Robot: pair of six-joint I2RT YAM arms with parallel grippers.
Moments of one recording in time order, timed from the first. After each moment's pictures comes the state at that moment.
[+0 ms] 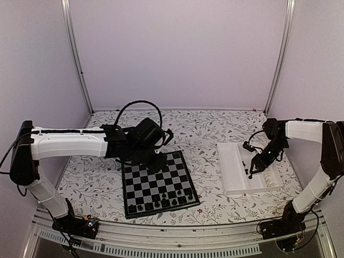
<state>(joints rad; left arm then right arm) -1.01 1.62 1.19 -0.54 -0.18 -0.30 0.12 1.58 0.96 -0.88 -0.27 -0.51</state>
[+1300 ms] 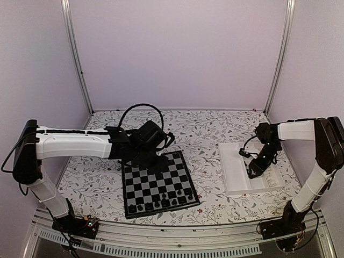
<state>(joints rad) -1.01 1.65 1.18 -0.51 -0.17 -0.31 0.18 1.67 0.95 -0.85 -0.13 -0.50</state>
